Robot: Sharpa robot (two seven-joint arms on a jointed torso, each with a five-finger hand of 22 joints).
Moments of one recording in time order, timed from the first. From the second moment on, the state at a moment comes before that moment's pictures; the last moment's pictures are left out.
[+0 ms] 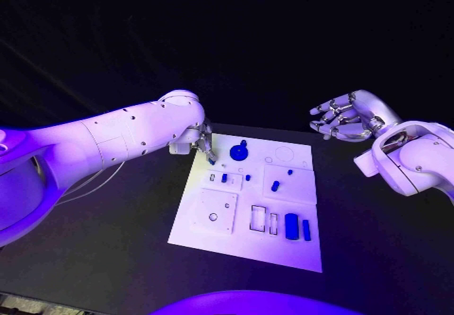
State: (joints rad) left arm 1.35 -0.52 -0.04 1.06 -1.11 0.39 -0.65; left_hand 1.50 -0.01 0.20 0.28 0.28 1.01 0.07 0.34 0.50 1.31 -0.01 1.09 1.01 1.47 -0.07 1.57 1.31 0.02 1.47 0.04 1.52 1.31; right arm 1.36 -0.92 -0.12 1.58 -0.93 -0.52 0.03; right_hand 1.37 -0.21 0.32 0.18 0.48 1.00 0.17 0.10 0.07 1.12 0.08 0.46 0.39 1.37 0.01 0.29 0.59 0.18 1.15 0.12 0.17 0.90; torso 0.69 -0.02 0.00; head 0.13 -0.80
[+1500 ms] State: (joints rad) left arm 1.33 -0.72 -0.05 1.36 -0.99 0.13 -0.64; left_hand 1.27 -0.27 0.54 0.21 0.61 1.08 0.06 0.36 0.63 1.39 -0.04 1.05 0.99 1.46 -0.08 1.57 1.31 0.02 1.47 0.03 1.54 1.31; right arm 1.36 -0.94 -0.12 1.59 -0.93 -0.52 0.03; right_hand 1.37 -0.21 0.32 0.18 0.49 1.00 0.16 0.10 0.07 1.12 0.08 0.46 0.38 1.37 0.02 0.28 0.59 0.18 1.15 0.12 0.17 0.89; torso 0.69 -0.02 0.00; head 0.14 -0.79
